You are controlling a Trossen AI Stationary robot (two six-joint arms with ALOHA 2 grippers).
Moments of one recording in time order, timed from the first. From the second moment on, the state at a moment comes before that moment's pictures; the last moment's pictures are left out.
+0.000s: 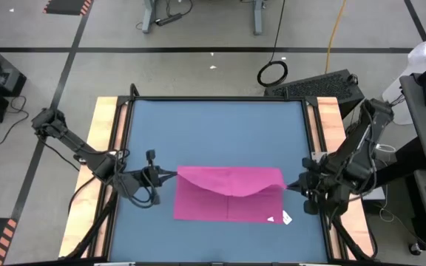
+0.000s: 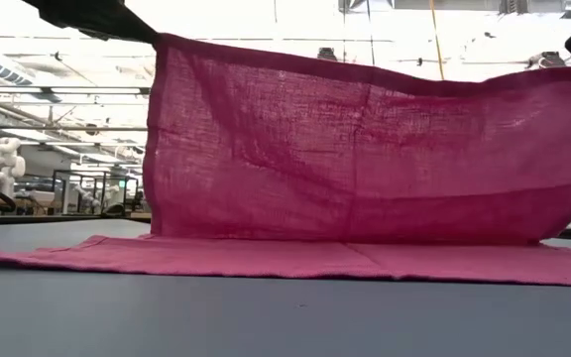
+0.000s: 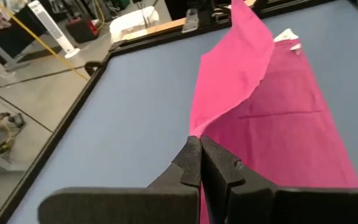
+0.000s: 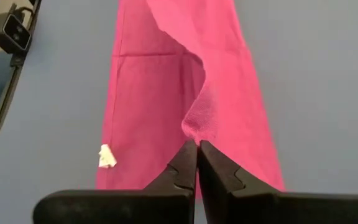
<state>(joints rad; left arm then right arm) -0.62 1.02 0.65 -0.18 -0.77 -0.10 1.02 0.91 0.74 -0.95 0.67 1.00</state>
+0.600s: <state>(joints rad) -0.65 1.12 0.64 -0.17 -0.63 -0.23 1.10 1.13 0.74 -0.83 0.66 1.19</state>
